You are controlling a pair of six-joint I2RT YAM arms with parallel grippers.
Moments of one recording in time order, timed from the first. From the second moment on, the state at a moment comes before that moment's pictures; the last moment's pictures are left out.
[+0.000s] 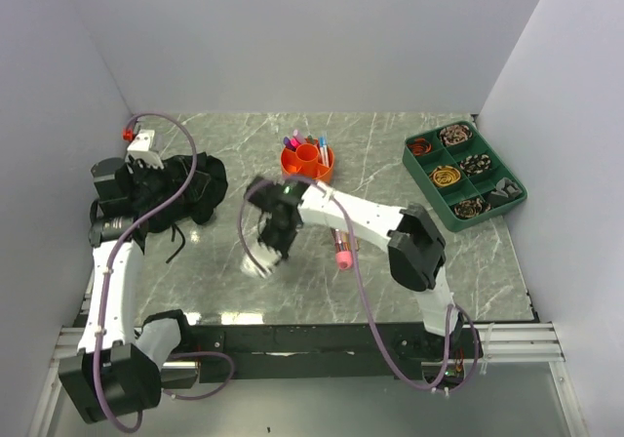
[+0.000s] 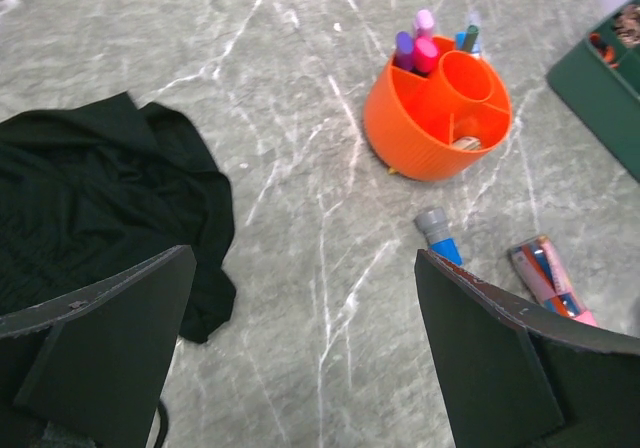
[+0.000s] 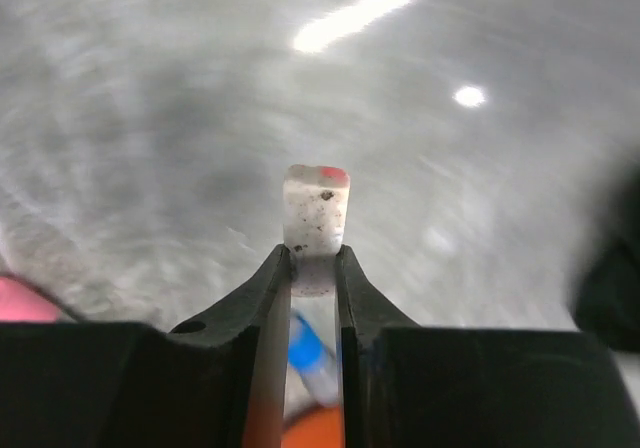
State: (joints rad) left arm 0.22 0.95 0.84 -0.22 0.60 -0.10; right arm 1.03 2.04 1.74 -1.12 -0.34 -1.76
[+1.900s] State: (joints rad) left arm 0.22 1.35 1.14 -0.18 0.65 -0.14; right arm 0.58 1.75 1.57 -0.69 -0.23 -0.78
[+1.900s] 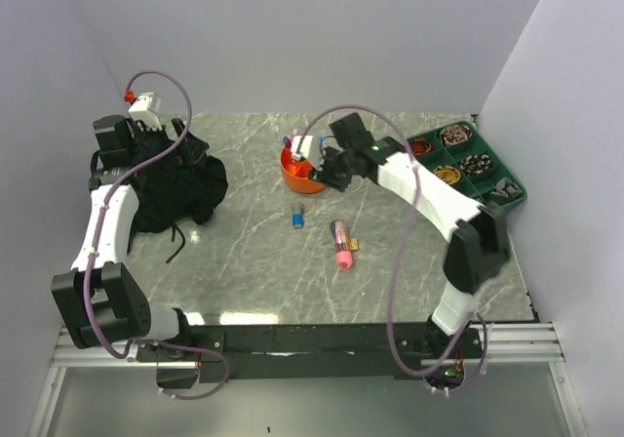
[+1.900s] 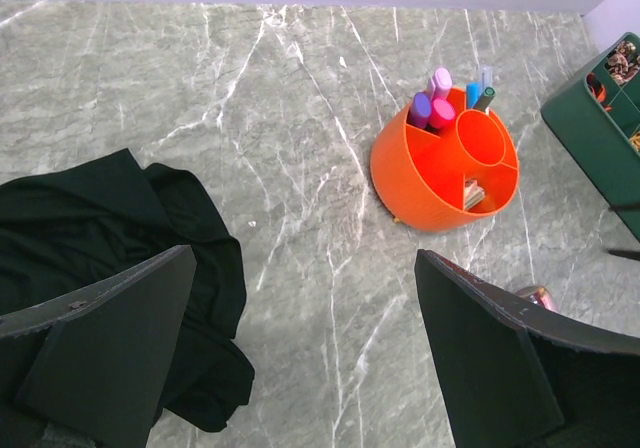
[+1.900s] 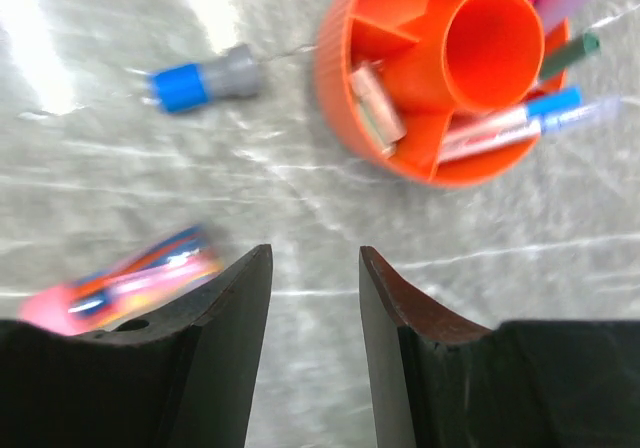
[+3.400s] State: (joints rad) left arm 0.25 1.27 1.08 -0.21 0.63 -0.10; right arm 0.57 1.66 0.96 -0.59 -0.29 -1.01
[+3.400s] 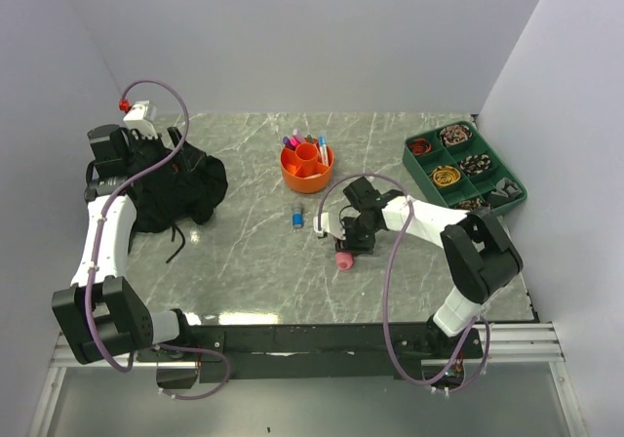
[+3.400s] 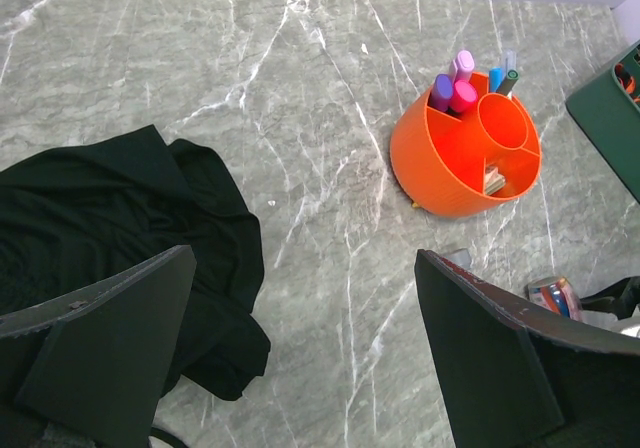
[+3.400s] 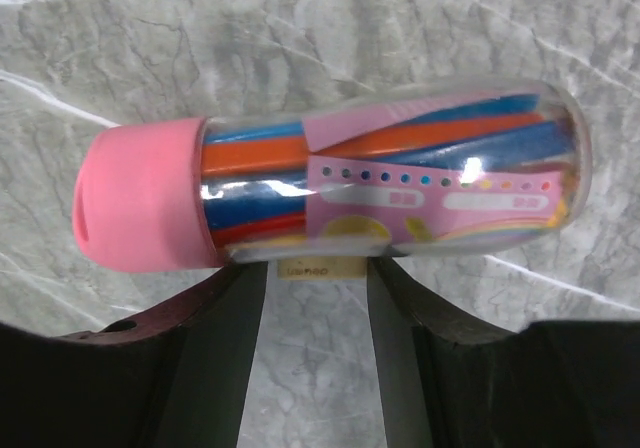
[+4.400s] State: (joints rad) left arm 0.13 1.30 0.98 -0.15 0.58 -0.15; right arm 0.59 1.66 1.46 -0.58 -0.16 -0.83
